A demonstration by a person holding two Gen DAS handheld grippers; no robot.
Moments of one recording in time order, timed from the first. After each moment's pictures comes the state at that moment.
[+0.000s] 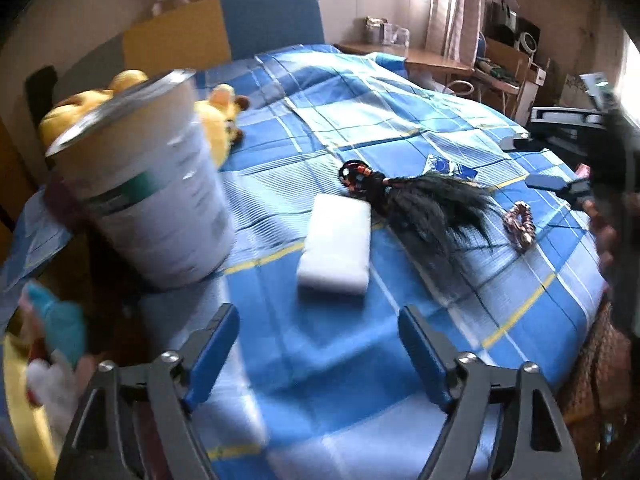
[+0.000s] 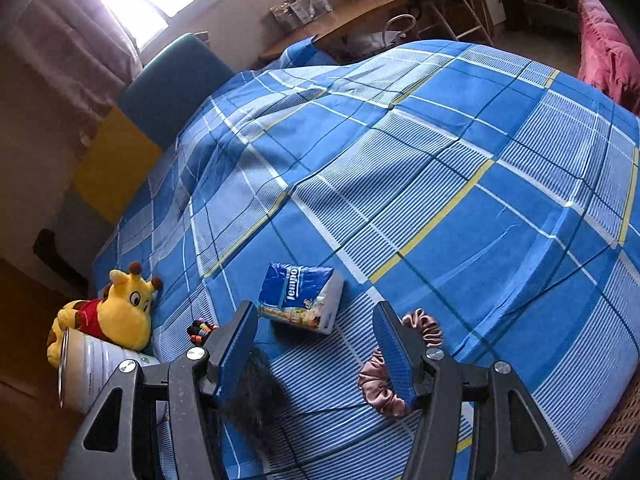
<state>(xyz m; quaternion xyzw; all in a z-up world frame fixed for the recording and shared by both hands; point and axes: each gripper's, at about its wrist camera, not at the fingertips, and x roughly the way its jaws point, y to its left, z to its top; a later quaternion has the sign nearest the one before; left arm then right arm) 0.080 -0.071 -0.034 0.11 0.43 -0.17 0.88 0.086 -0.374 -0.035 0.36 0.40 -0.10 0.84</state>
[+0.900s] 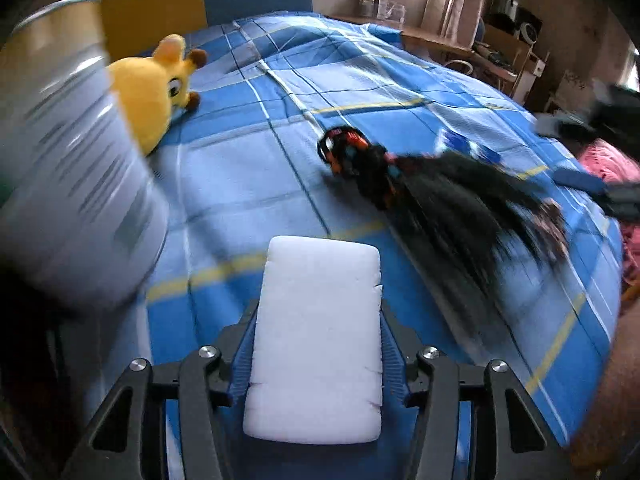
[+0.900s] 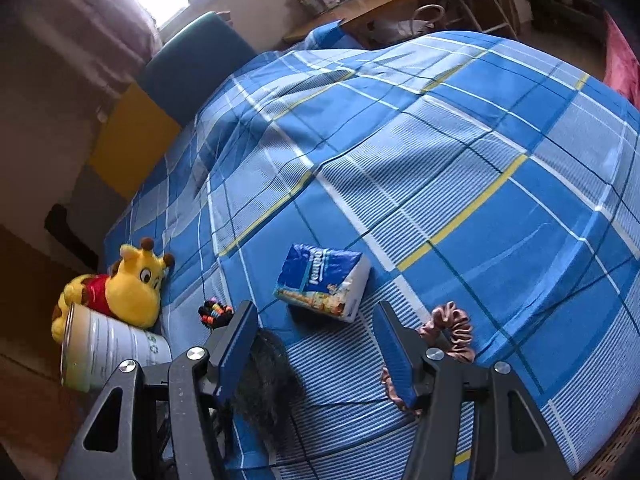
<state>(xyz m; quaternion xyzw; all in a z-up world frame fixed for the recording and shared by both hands) 0.119 -0.089 -0.083 0.09 0.47 -0.19 0.86 0.099 -0.359 -0.041 0.33 0.42 -0.06 0.84</state>
